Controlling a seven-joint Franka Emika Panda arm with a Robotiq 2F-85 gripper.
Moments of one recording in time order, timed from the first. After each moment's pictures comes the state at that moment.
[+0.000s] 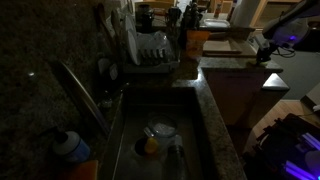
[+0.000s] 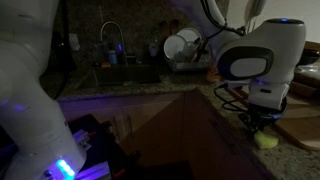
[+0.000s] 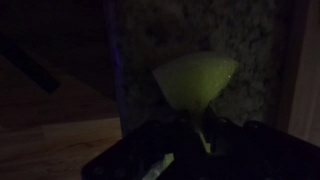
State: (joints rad) arm -0.35 0.51 -0.35 -1.99 0.39 2.64 1.26
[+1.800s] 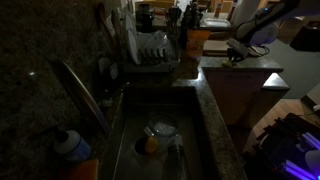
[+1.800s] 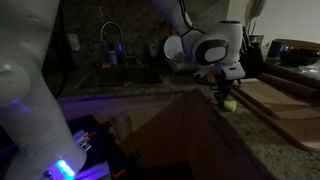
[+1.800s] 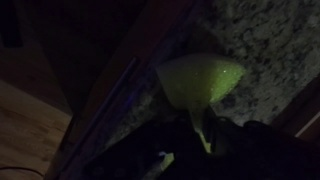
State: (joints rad) arm -0.16 0.50 -0.24 -1.98 0.28 2.66 0.94
